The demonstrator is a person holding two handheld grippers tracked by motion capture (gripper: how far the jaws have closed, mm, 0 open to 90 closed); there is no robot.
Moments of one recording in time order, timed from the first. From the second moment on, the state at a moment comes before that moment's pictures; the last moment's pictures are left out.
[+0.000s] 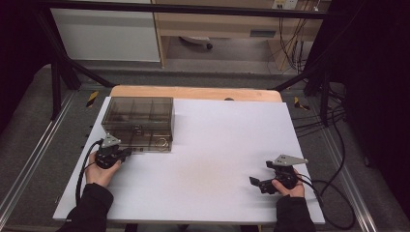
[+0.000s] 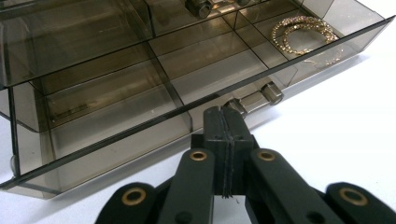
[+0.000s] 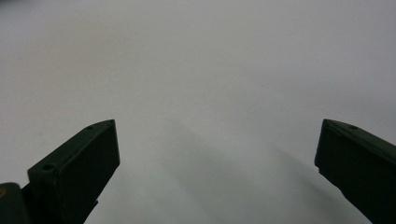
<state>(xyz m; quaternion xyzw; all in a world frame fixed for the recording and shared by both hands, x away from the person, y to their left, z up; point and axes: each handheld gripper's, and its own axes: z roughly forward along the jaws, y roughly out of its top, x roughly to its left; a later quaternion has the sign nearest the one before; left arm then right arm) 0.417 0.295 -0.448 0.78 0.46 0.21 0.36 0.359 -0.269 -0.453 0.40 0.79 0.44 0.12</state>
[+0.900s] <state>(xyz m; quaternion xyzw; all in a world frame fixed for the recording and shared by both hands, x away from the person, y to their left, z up) 0.424 0.296 -0.452 0.77 0.46 0.22 0.37 0.359 -0.269 -0.453 0.40 0.79 0.44 0.12</state>
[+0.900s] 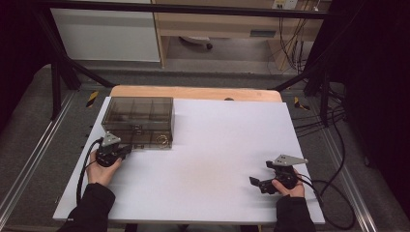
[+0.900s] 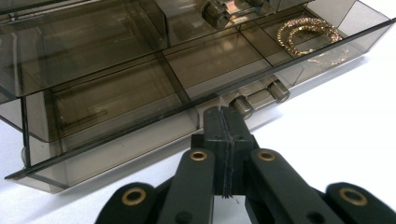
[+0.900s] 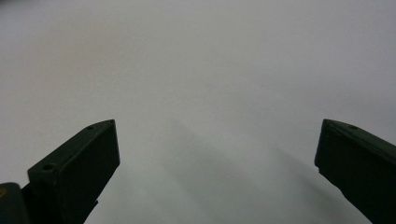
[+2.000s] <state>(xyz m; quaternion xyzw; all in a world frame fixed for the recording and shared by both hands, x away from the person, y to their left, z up) 0.440 0.294 -0.453 0.77 0.47 0.24 0.37 0.359 -0.269 -0.453 0.40 0.80 0.44 0.12</state>
